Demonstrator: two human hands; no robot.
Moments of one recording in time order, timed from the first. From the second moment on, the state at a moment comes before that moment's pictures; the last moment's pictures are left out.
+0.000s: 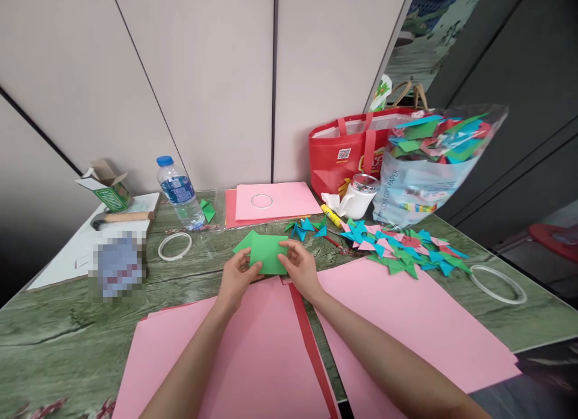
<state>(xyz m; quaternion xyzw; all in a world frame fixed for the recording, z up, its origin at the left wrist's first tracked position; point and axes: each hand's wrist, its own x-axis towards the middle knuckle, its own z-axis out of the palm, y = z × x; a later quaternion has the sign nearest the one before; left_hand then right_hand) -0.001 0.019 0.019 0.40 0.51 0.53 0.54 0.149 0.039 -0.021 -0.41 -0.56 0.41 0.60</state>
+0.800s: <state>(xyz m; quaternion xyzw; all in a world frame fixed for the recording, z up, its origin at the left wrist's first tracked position) -0.006 0.020 0.017 0.59 0.53 0.48 0.37 0.158 0.031 -0.004 -0.45 -0.67 0.28 0.52</state>
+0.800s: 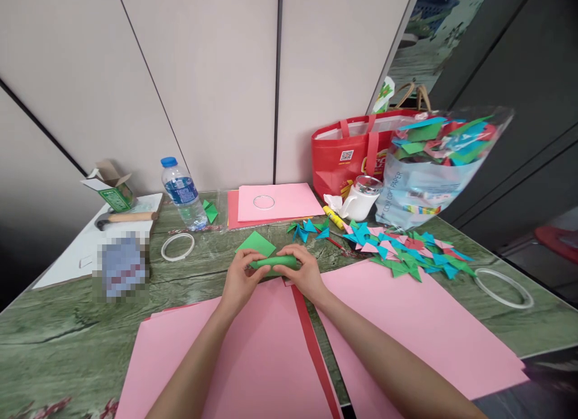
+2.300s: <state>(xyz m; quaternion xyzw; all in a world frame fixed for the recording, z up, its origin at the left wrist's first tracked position) -0.002 0.016 0.017 0.41 0.43 0.53 0.60 0.150 0.027 -0.001 -0.44 -0.54 0.54 0.48</state>
